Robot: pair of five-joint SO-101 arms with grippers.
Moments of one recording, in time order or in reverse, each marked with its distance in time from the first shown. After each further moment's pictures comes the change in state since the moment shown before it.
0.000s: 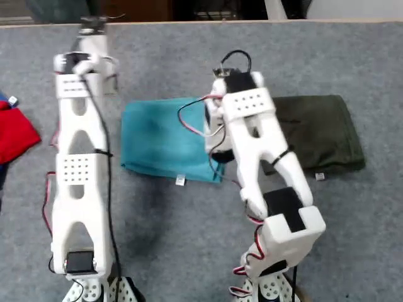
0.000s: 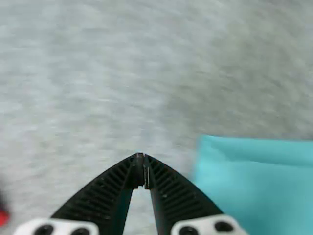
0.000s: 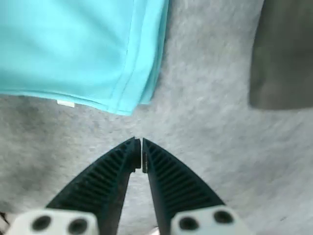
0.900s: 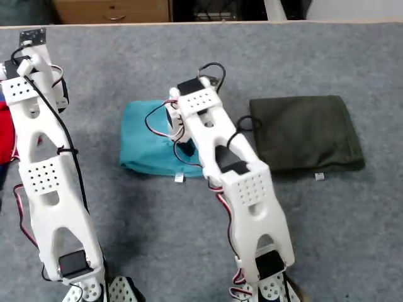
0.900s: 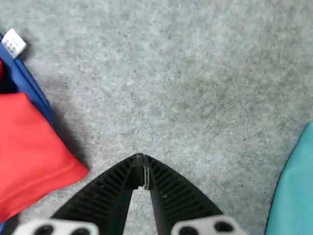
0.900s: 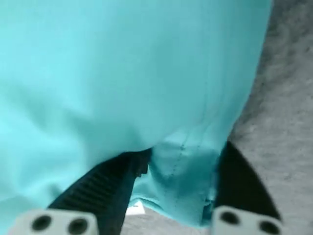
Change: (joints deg) left arm -12.7 -7.9 16.6 0.0 -4.3; right arm -6.8 40.7 -35.2 -3.1 -22.7
